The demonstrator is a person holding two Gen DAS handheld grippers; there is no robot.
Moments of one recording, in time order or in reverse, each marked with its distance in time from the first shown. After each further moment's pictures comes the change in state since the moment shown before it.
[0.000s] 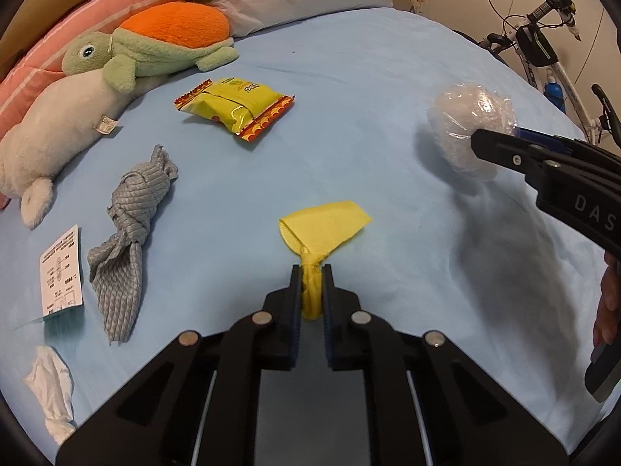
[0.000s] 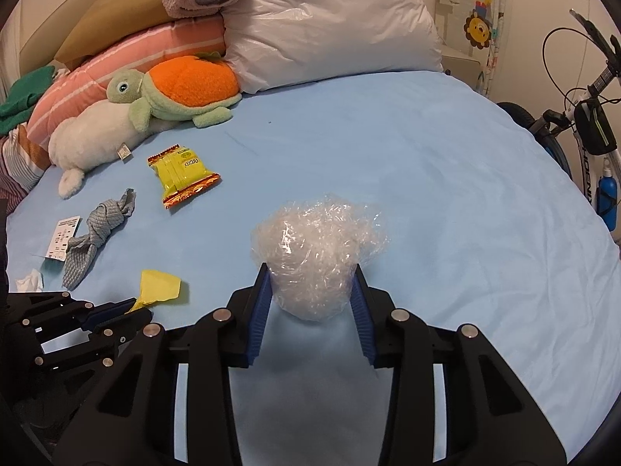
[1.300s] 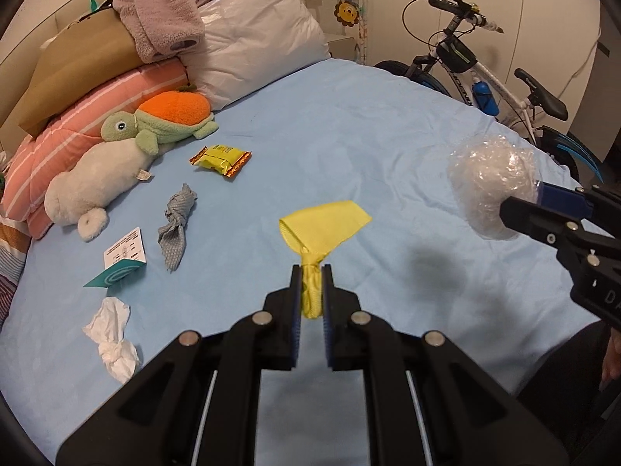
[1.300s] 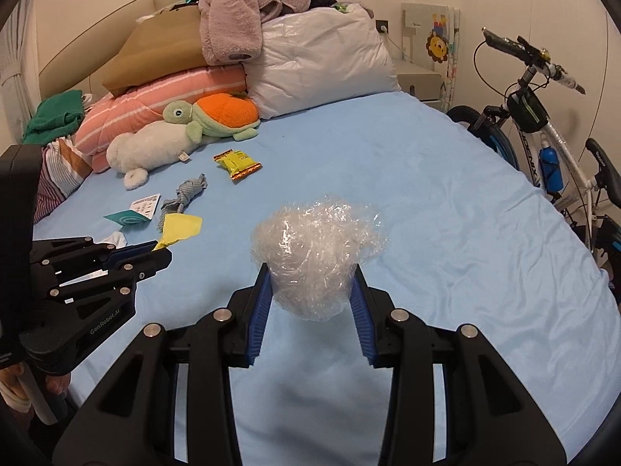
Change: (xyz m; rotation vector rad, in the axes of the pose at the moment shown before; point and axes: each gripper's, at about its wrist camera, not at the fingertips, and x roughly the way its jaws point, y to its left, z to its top) left arm -0.175 -0.059 -0.077 0.147 -0.172 -0.028; right arm -0.216 0.018 -0.097 0.064 -0.088 -0.028
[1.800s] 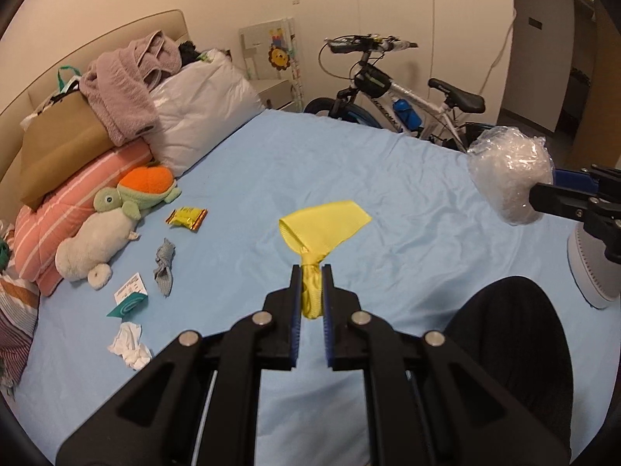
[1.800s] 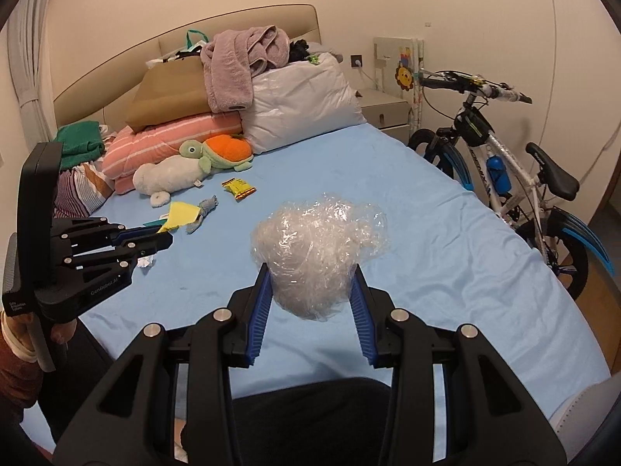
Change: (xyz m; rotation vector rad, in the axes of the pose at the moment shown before) left arm -0.149 -0.083 -0.009 0.193 -0.133 -0.111; right arm -0.196 -0.043 -0.044 0.050 -0.097 -0.028
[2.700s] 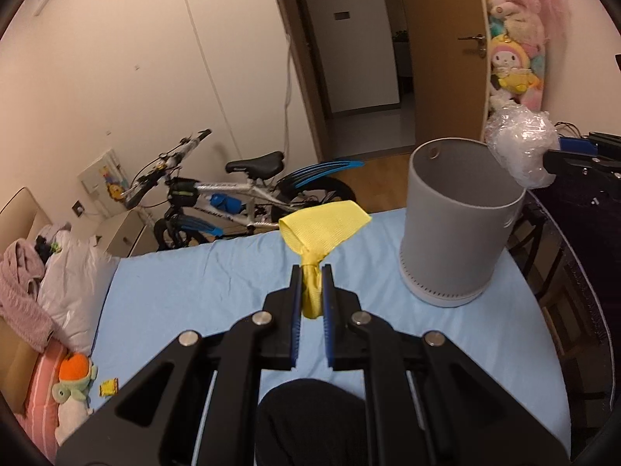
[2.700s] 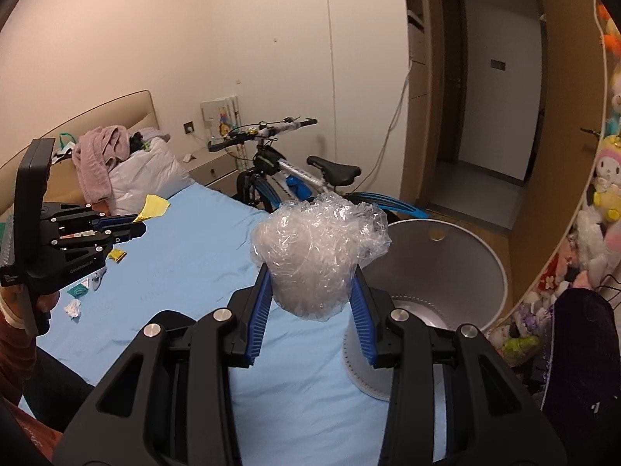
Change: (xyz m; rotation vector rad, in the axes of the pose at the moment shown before) left arm -0.141 -0.294 0.105 0.509 -0.192 -0.400; right arm -0.350 -0.156 -0.097 0.314 -0.188 -0.491
